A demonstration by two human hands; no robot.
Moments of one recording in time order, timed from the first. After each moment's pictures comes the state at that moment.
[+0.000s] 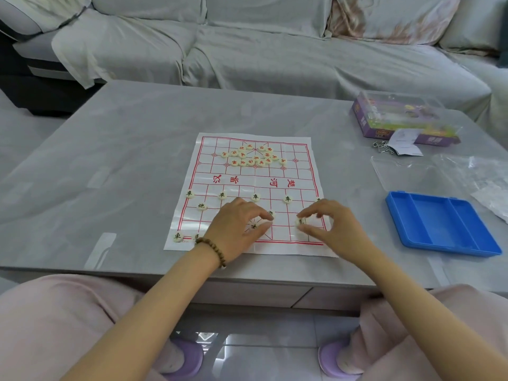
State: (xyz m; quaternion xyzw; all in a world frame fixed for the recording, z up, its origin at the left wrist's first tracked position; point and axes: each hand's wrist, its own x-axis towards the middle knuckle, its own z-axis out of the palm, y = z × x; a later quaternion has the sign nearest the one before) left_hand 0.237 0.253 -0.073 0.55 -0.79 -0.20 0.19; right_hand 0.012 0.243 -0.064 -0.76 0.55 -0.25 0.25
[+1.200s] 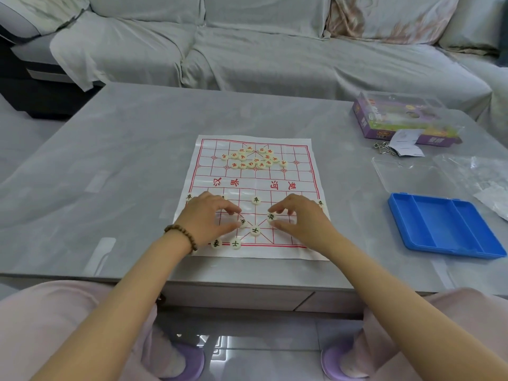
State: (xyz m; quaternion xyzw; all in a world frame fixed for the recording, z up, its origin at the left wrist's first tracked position) left_hand 0.288 0.232 -0.070 0.61 -0.75 -0.21 0.14; right_hand 0.065 0.215 -0.069 -0.79 0.56 -0.14 0.22
